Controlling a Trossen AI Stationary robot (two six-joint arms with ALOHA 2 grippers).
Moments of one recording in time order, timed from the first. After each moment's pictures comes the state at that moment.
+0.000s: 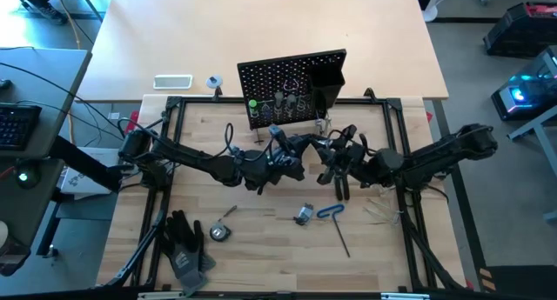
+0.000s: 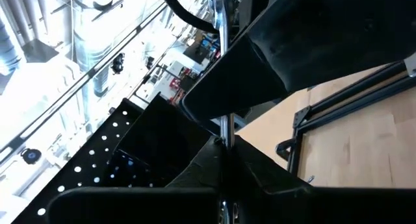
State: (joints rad) left arm -0.18 1.79 1.31 0.57 -0.83 1.05; right arm 0.22 1.33 0.62 1.17 0.63 -0.32
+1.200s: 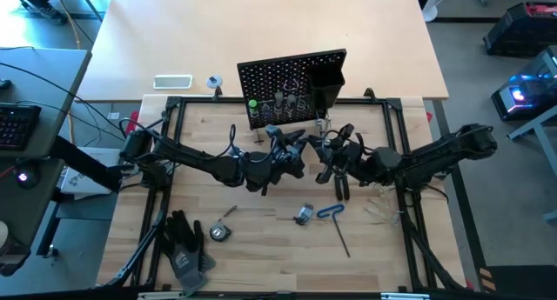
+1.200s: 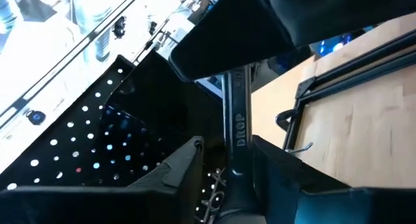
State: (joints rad) left arm -0.16 1.79 1.31 0.52 -0.97 0.95; right arm 0.21 1.33 0.63 1.12 0.60 -0.27
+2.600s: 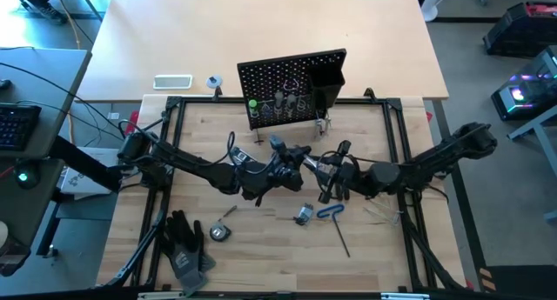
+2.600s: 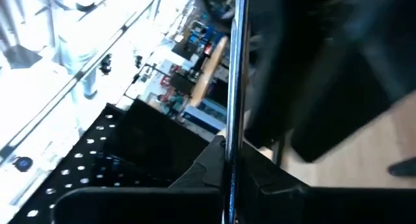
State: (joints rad) left arm -0.23 1.78 1.31 0.51 -0.89 1.04; right arm 0.36 1.32 0.63 0.95 0.68 -0.36
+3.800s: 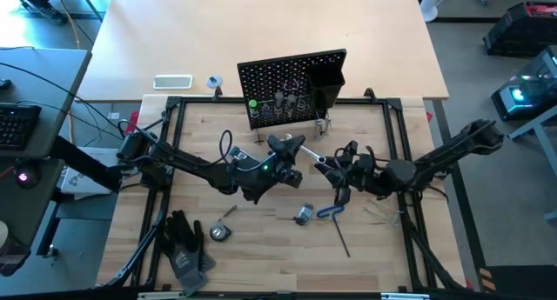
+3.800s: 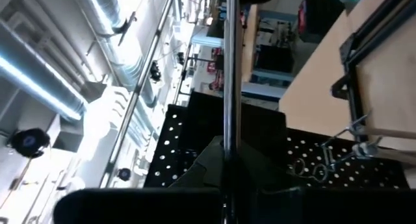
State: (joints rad) left arm -0.23 1.78 1.31 0.68 -1.03 1.58; right arm 0.42 1.19 0.63 0.91 0.67 -0.01
